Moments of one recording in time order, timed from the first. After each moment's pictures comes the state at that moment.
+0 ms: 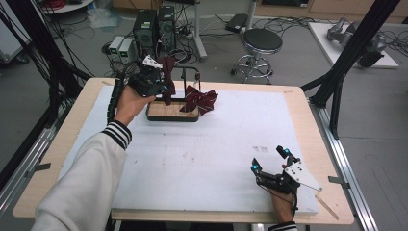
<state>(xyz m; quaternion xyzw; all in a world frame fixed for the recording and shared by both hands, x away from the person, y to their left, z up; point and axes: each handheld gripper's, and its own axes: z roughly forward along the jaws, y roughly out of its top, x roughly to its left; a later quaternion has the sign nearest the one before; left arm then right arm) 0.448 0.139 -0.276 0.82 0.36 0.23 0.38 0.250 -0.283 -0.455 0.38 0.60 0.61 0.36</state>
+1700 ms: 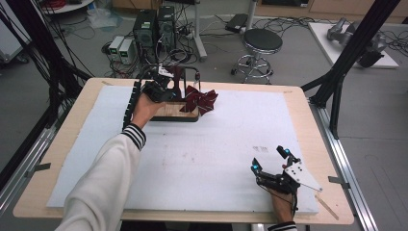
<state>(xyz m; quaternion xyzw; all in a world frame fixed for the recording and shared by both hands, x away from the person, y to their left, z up) 0.484 0.120 -0.334 0.83 0.38 0.22 0.36 0.249 -0.283 -0.455 0.38 0.60 0.60 0.36</state>
